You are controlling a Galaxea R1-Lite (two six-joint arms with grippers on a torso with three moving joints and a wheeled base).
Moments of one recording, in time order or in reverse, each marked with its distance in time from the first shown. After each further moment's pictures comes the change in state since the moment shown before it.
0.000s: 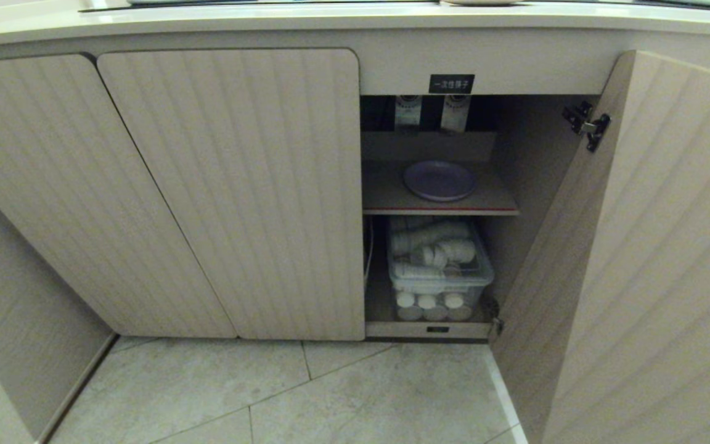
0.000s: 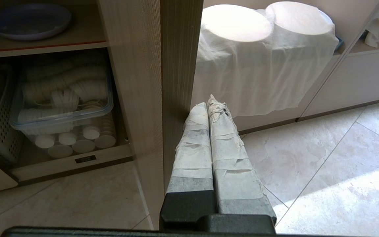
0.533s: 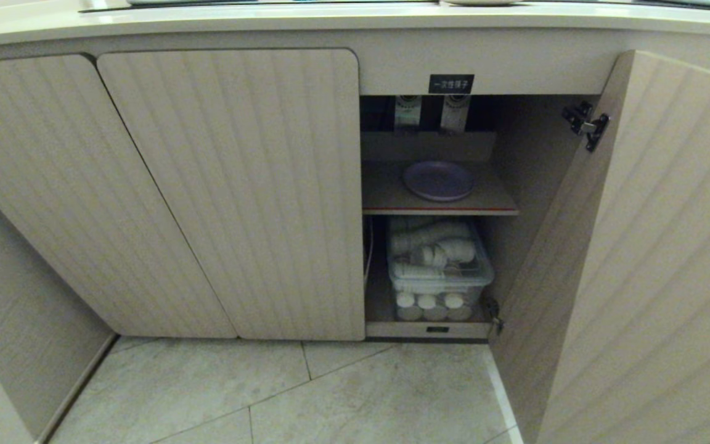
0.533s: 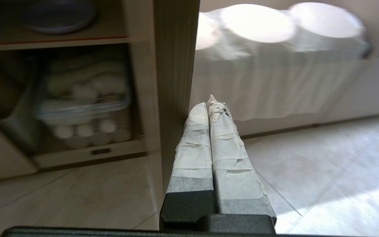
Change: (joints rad) left arm 0.000 0.000 0.000 0.000 0.000 0.000; right arm 0.030 0.000 0.007 0.000 0.077 -0.003
